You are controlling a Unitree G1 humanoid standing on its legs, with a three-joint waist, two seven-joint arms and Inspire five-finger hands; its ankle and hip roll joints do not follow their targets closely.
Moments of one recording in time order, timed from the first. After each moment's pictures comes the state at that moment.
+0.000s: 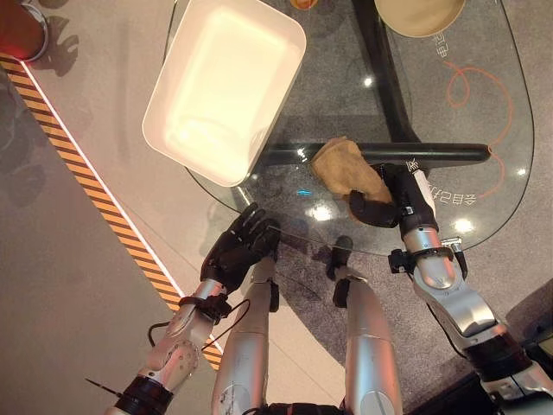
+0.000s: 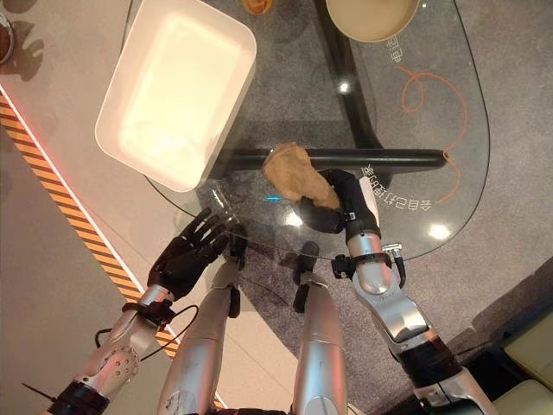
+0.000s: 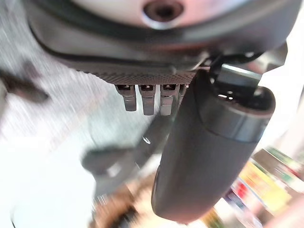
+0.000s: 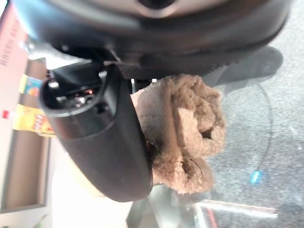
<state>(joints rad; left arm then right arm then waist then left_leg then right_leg) -0.03 0.47 -0.37 0.02 -1.18 -0.22 -0.19 -0.26 -0.65 0.29 -0.13 0.26 0.09 -0.36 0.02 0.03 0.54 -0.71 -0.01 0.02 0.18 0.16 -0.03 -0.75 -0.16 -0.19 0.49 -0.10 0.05</state>
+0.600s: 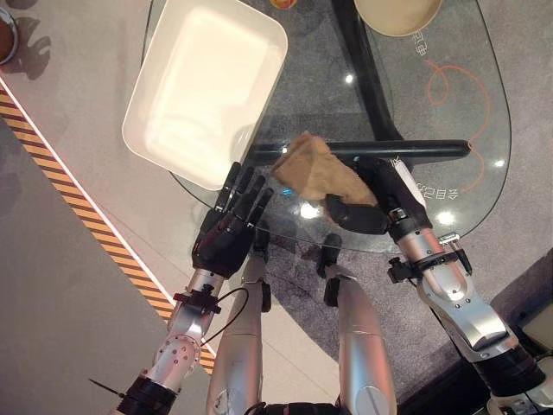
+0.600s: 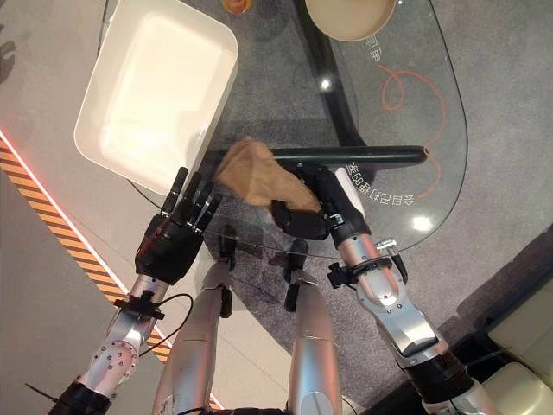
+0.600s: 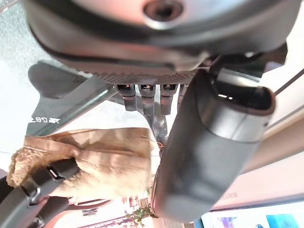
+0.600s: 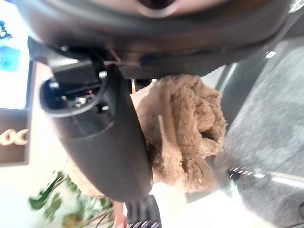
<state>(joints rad) -0.07 0.43 -0.33 -0.03 -1.51 -0.22 -0.32 -0.26 -0.67 0.32 -0.26 0.28 -0.05 -0.10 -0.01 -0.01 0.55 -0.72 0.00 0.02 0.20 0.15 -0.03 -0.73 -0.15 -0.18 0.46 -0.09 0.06</state>
